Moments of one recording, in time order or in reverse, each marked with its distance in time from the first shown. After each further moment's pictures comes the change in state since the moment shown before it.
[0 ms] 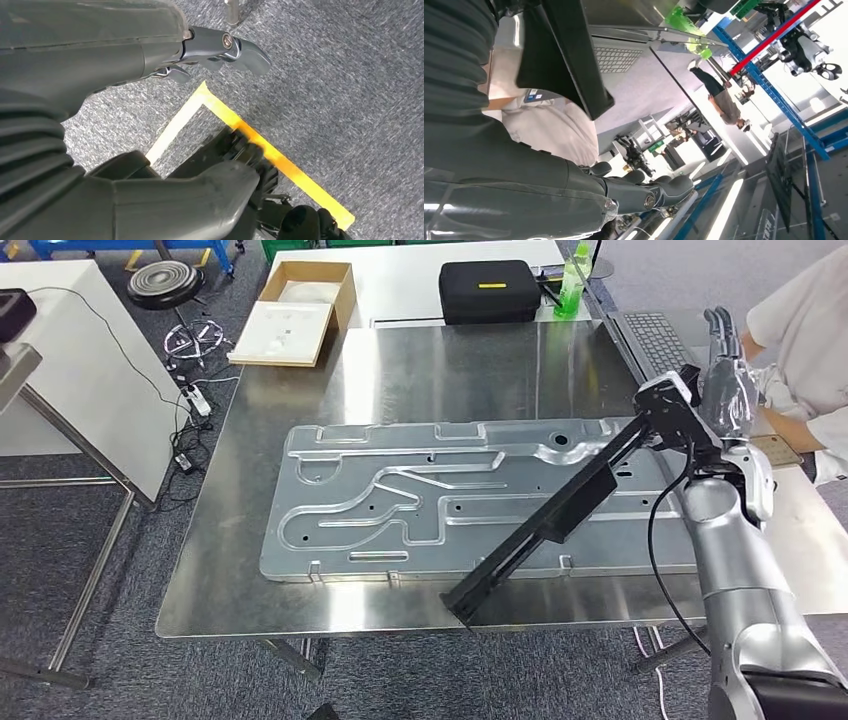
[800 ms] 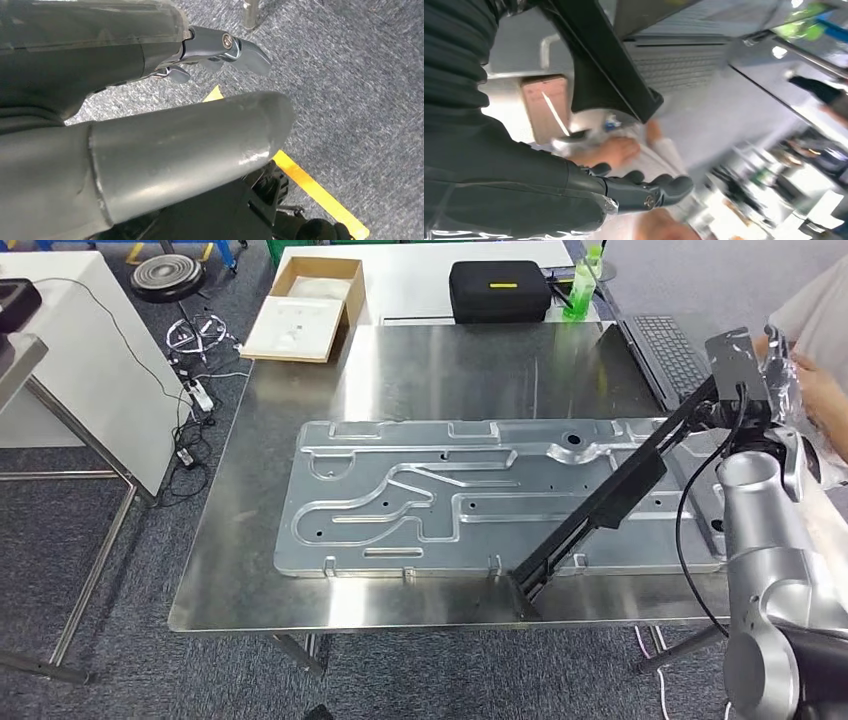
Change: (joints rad) left arm 0.012 0.008 0.000 0.000 0.009 0.018 0.021; right arm -0.197 -0.030 -0.123 0.313 -0.046 0.058 0.242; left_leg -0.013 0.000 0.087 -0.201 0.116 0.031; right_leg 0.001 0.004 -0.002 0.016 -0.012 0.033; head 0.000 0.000
